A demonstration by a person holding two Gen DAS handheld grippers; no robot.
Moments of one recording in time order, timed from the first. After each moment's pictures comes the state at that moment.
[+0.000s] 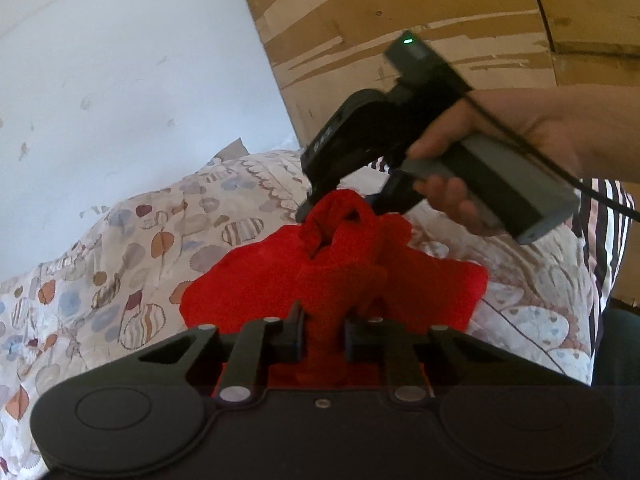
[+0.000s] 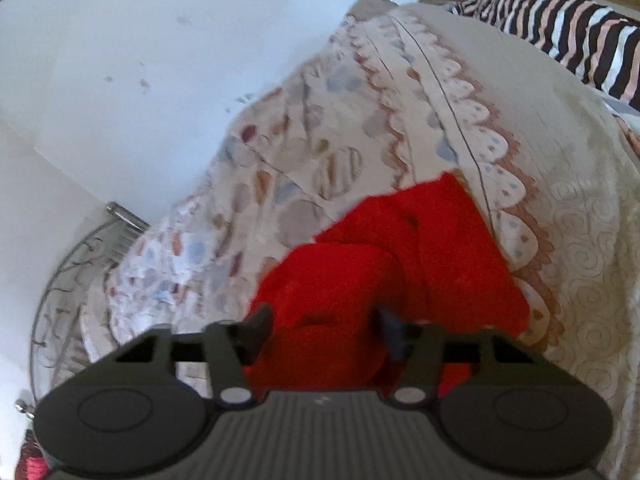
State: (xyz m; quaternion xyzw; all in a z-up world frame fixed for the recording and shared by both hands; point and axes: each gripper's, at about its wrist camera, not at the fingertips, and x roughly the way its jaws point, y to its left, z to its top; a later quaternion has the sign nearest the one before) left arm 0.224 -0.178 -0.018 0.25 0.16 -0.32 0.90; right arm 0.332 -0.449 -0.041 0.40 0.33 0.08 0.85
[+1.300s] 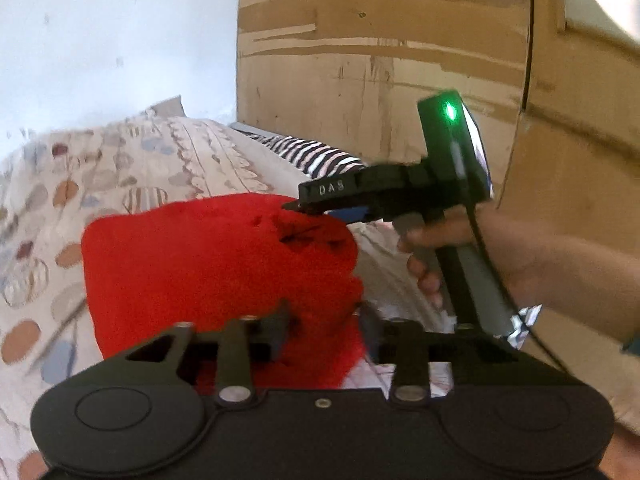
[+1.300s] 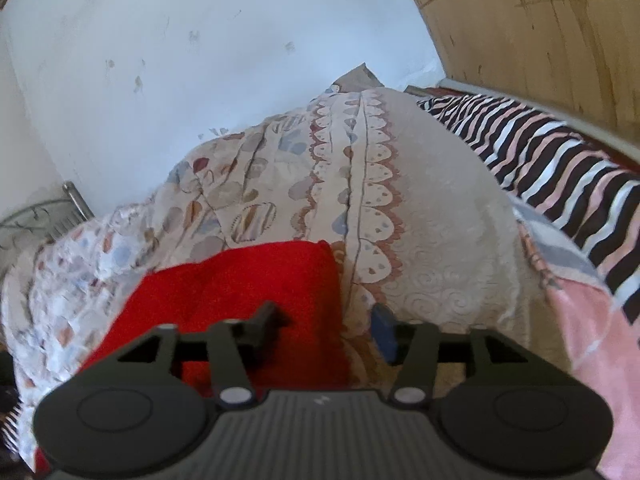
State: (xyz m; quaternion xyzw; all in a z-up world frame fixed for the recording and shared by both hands) left arm 0.244 -0.213 -0.008 0.10 0.27 -0.43 0.86; right arm 0.277 -0.485 -0.055 0.24 0.25 0.00 0.94
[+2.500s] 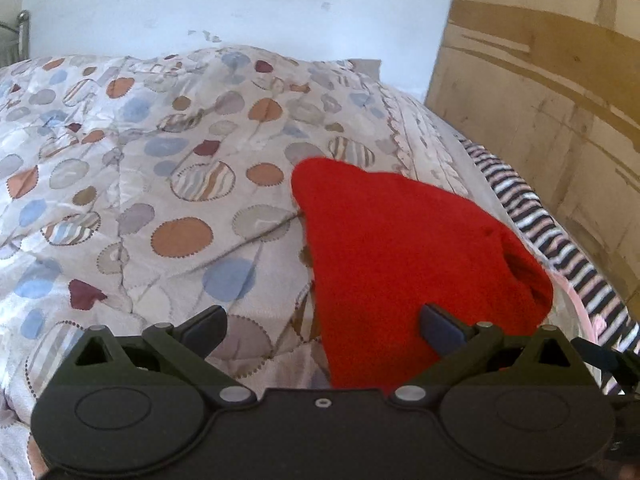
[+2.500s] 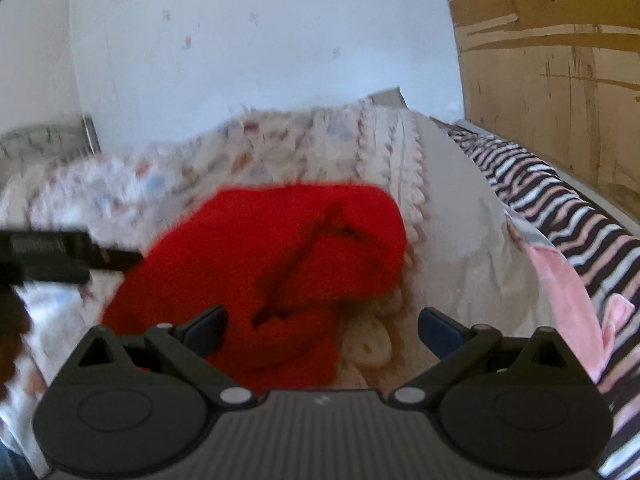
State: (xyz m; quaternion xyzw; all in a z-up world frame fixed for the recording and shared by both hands) left arm 0.304 -0.133 -0.002 0.00 0.35 -0.18 0.92; right arm 0.165 -0.373 -0.049 0.11 0.25 -0.02 0.96
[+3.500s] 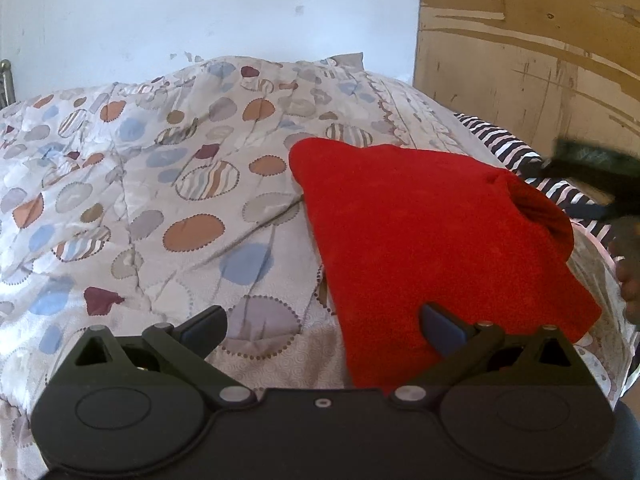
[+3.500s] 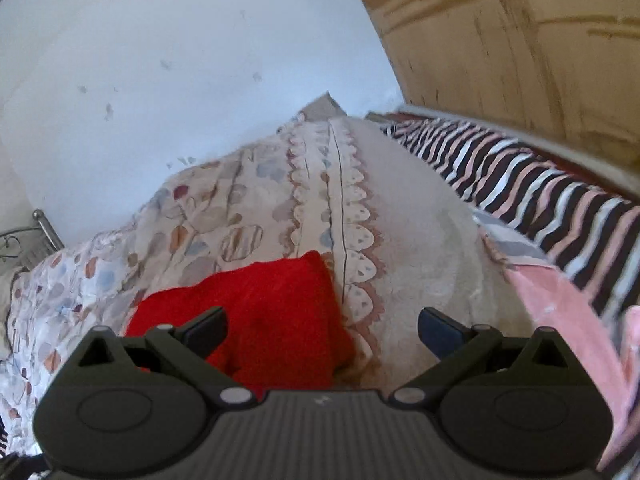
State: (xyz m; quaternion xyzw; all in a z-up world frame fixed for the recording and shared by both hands) left arm 0.287 -0.127 -0.025 0.07 0.33 -0.19 0.92; right arm 0.256 -0.454 -0.045 0.26 0.25 -0.08 0.93
